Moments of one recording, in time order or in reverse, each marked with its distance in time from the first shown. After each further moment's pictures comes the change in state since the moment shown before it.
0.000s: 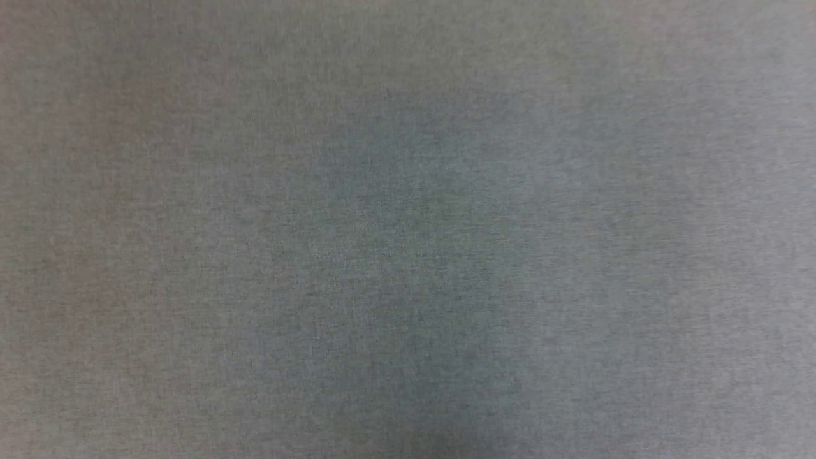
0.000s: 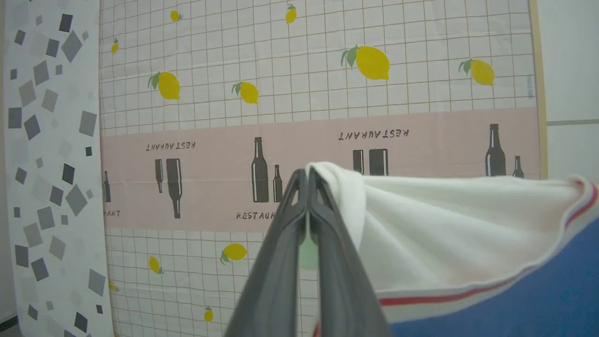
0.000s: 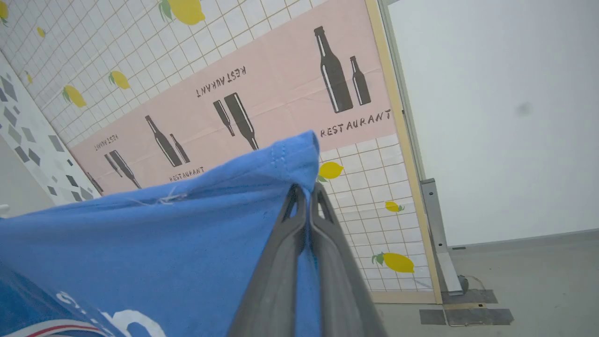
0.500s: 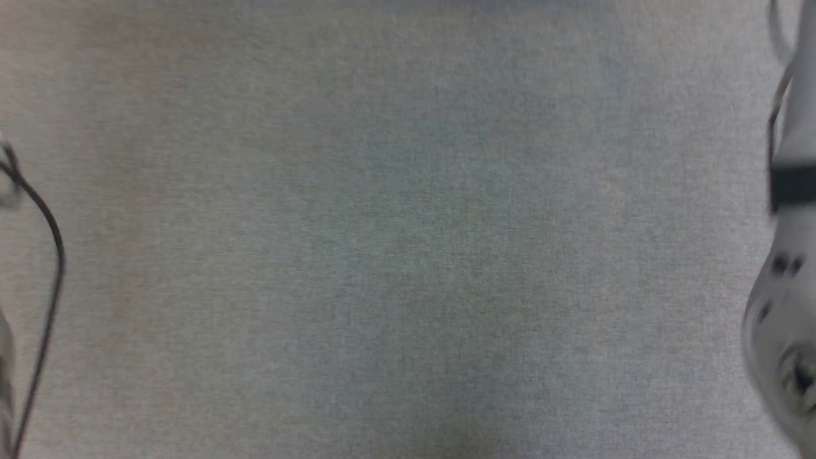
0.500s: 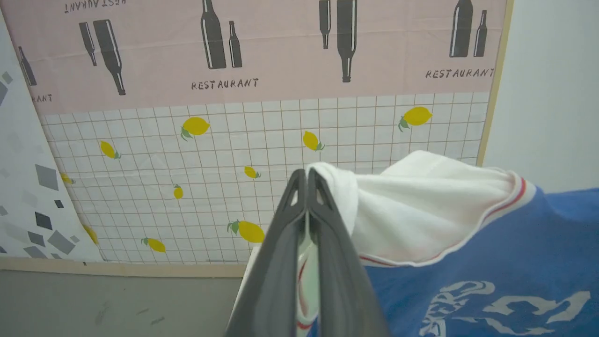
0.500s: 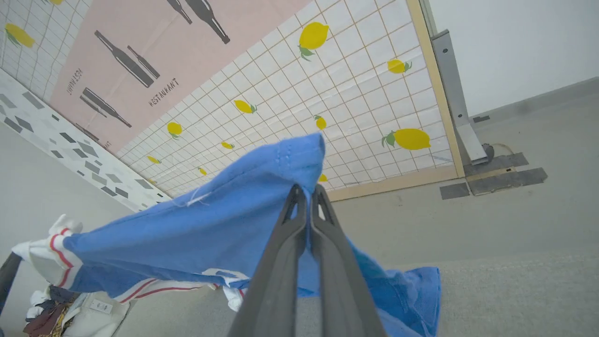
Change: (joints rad) left arm 0.317 -0.083 -0.056 0.144 -0.110 -0.178 -0.144; right arm 0.373 -0.006 0.051 -0.062 0.155 -0.001 0.038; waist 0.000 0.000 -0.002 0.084
